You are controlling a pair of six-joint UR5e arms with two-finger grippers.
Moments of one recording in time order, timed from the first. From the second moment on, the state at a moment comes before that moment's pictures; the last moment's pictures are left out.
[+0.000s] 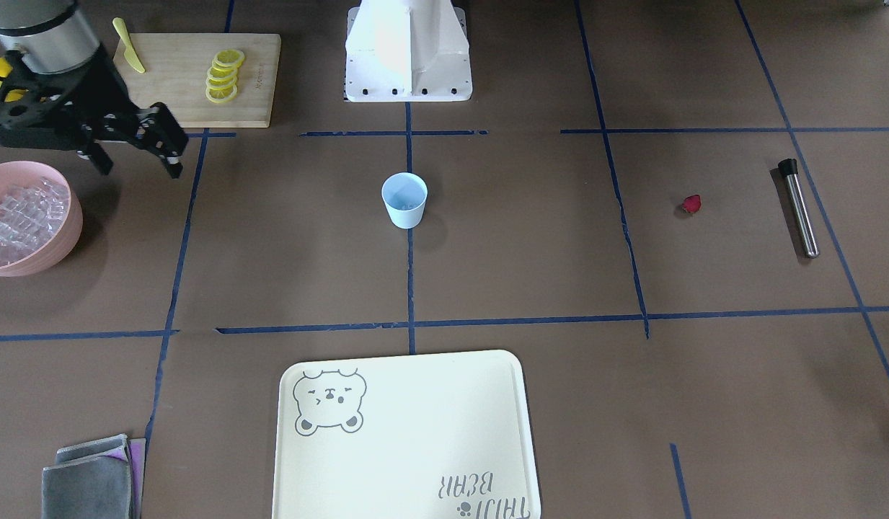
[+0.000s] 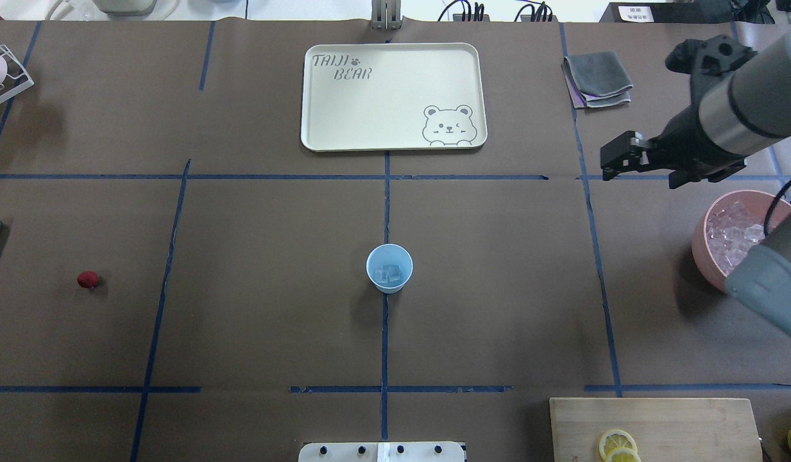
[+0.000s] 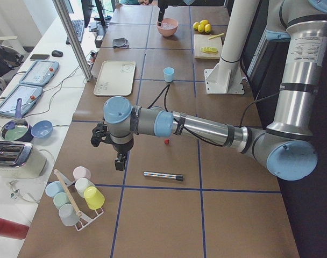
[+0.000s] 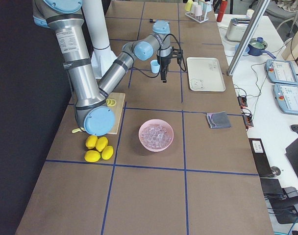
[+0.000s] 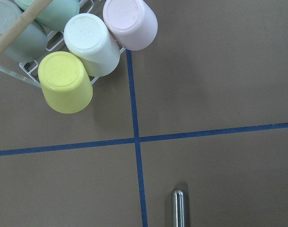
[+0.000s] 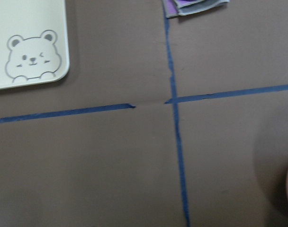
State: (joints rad) left arm -1.60 -1.68 -1.70 -1.47 -2.37 0.03; right arm 0.96 -1.37 2.18 -1.72 2.10 0.97
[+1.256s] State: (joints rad) left arm -1.60 -1.67 -1.71 -1.47 -2.37 0.02; right arm 1.16 -1.64 1.84 -1.34 2.19 0.76
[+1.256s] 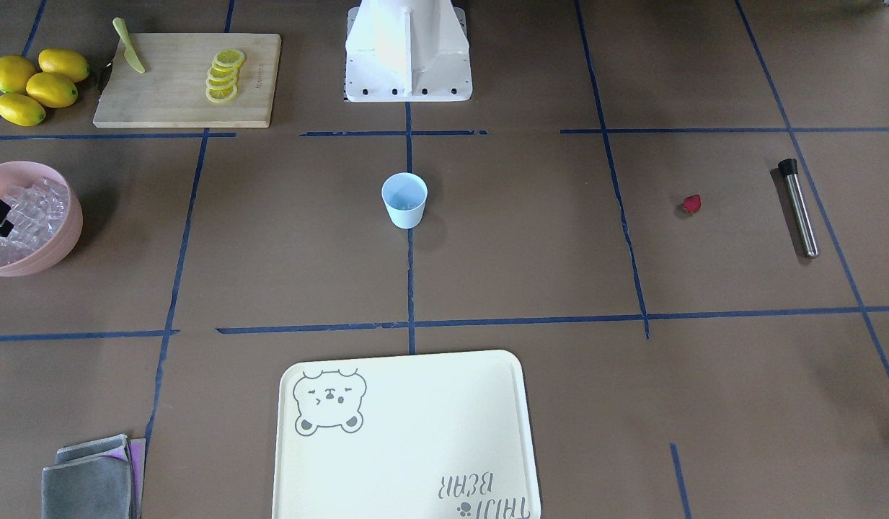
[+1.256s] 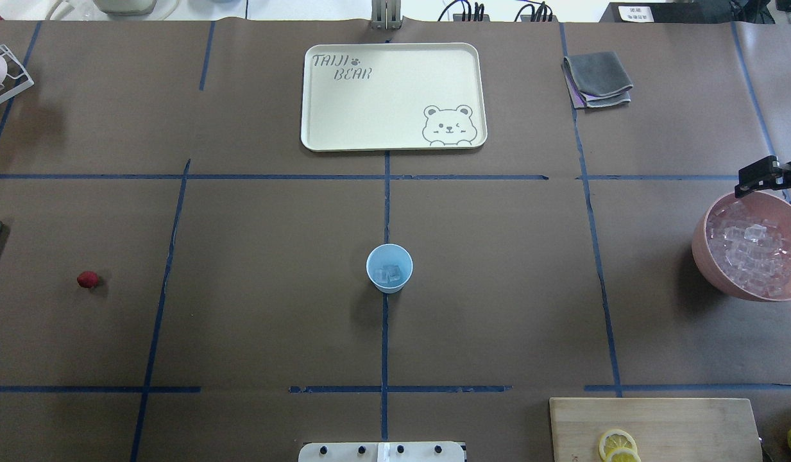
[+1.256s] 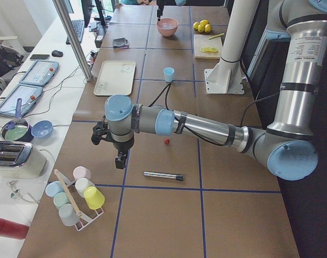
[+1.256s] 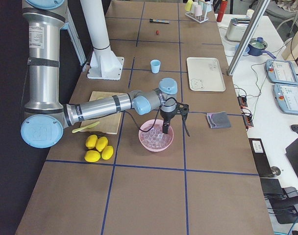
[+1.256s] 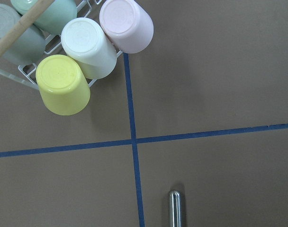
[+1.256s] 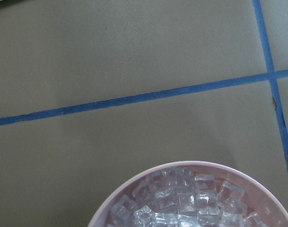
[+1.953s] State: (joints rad) left arm -1.60 -1.67 -1.72 -1.47 -2.37 0.02; right arm 1.11 -1.68 1.81 -1.31 2.19 0.76
